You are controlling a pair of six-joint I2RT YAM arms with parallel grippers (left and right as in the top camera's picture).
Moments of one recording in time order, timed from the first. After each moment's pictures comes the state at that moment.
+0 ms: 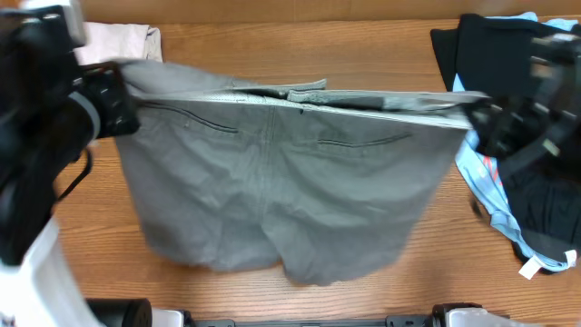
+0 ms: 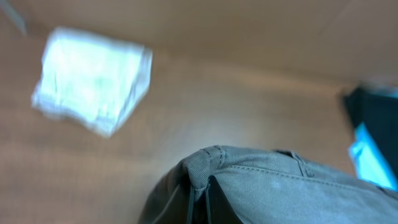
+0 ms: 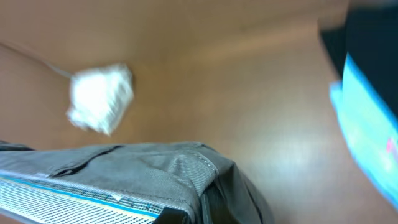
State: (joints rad) left arm -0.03 1.59 2.59 -1.69 0.01 -0.23; right arm 0.05 1.41 2.24 -1.63 -0.29 0.30
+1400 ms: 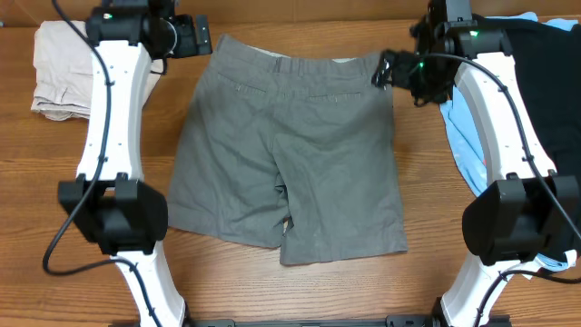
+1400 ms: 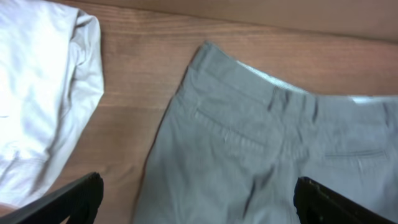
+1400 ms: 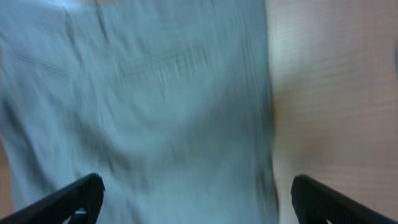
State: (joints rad) left arm 0.00 2.11 2.24 -1.10 0.12 -0.14; right arm 0.07 2.01 1.95 -1.20 -0.25 0.29
